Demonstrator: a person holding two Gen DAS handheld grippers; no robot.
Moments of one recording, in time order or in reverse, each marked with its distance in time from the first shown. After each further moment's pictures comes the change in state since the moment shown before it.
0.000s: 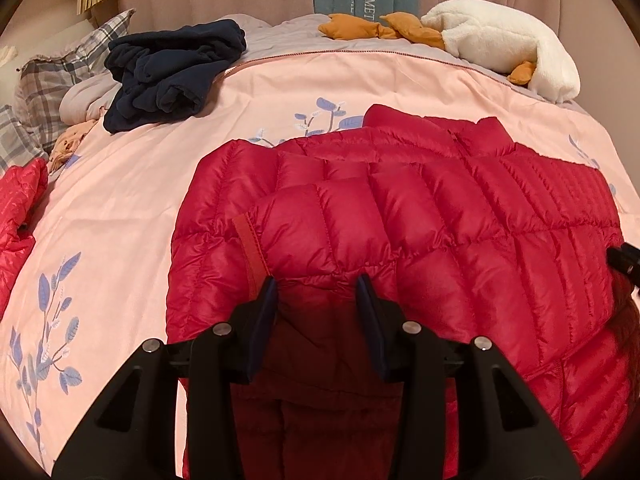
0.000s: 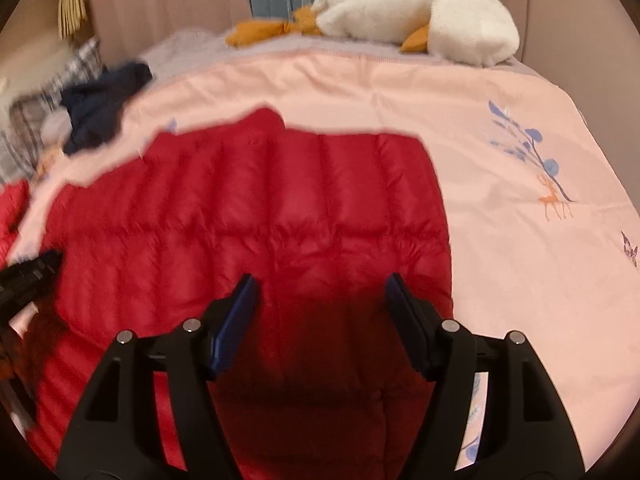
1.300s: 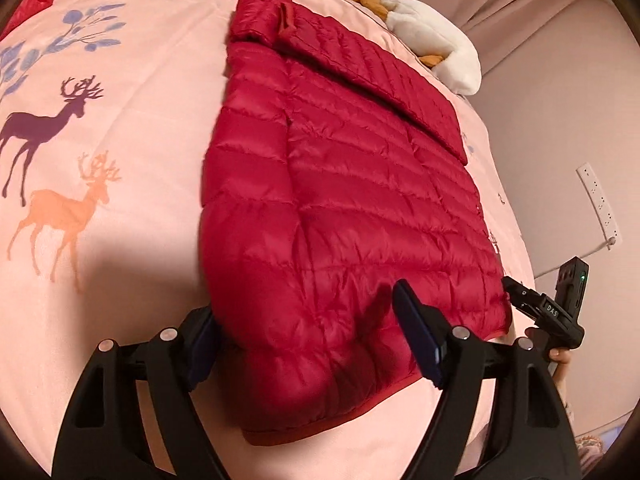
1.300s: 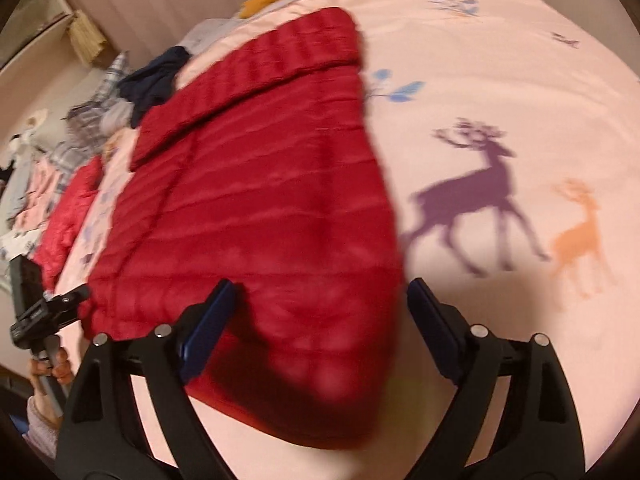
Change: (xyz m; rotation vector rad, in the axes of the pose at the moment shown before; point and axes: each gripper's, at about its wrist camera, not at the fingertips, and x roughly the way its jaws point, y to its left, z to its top) left arm -0.148 0.064 -0.215 -0.291 0.205 -0.569; right arm -0.157 -0.053 -0.216 0.199 0.110 0.291
